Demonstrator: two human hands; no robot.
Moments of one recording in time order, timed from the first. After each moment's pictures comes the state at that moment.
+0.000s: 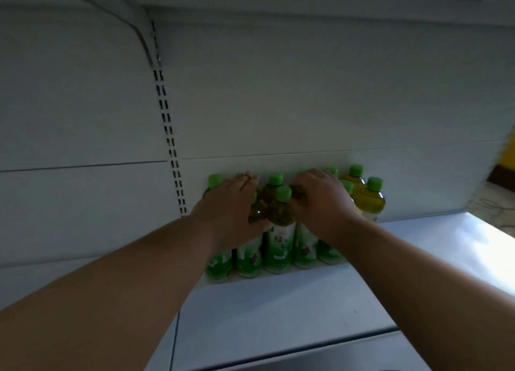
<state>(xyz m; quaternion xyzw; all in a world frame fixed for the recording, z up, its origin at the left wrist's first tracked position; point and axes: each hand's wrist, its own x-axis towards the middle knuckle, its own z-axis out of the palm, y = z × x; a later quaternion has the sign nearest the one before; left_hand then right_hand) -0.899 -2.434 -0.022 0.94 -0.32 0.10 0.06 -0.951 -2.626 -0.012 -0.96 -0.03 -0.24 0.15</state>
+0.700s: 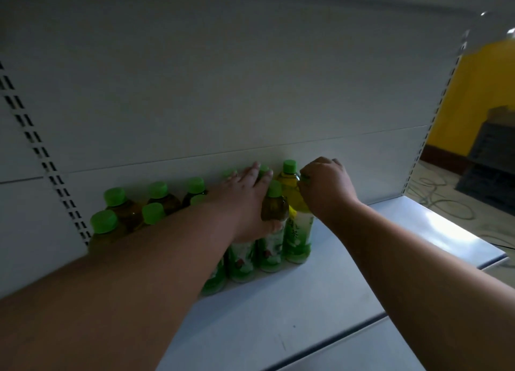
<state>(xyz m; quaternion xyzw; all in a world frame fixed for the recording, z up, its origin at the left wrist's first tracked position) -0.881 -2.599 -0.019 0.92 -0.39 0.05 -0.01 -0.926 -2.782 -0.026 -0.95 0.15 -0.25 0.09</state>
